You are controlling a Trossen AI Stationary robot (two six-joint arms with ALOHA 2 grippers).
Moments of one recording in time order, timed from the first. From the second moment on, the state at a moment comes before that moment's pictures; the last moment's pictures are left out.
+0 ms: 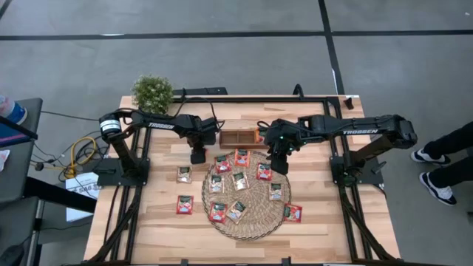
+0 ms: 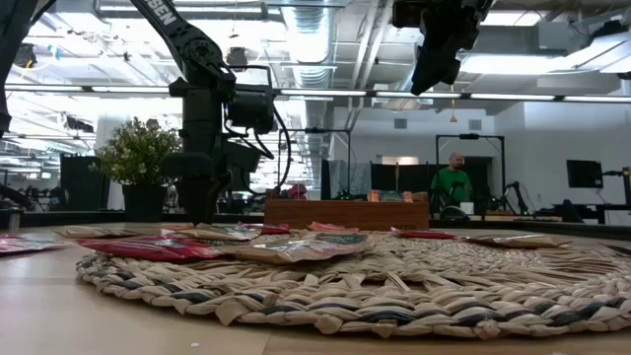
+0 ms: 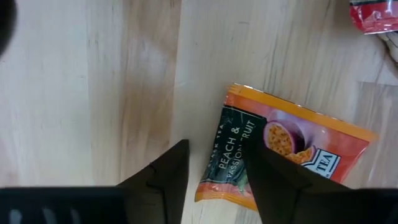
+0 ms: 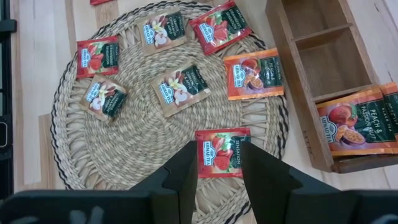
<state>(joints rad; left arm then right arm) 0.38 1.76 0.97 -0.67 0.01 0.26 -0.04 1.40 1.22 -0.84 -0.10 0.18</state>
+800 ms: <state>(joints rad) 0.38 1.61 0.96 -0.76 -0.02 0.17 -0.04 1.40 1.22 -0.82 -0.10 0.18</state>
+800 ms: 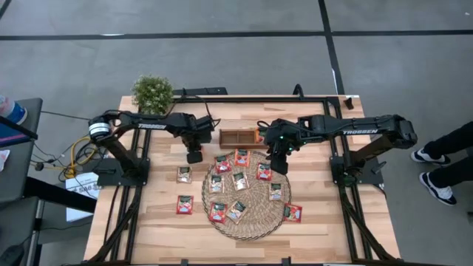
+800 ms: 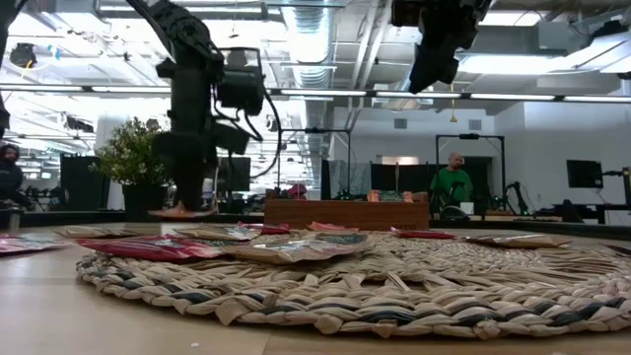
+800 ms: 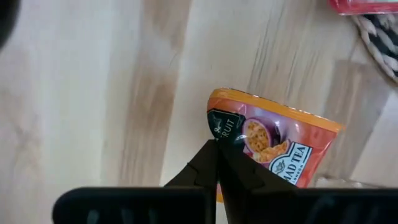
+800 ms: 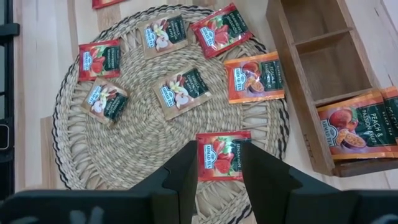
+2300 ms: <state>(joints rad) 0.12 1.39 1.23 -0.69 -0.33 0.05 -0.29 1.67 1.22 0.01 -0.44 0.39</state>
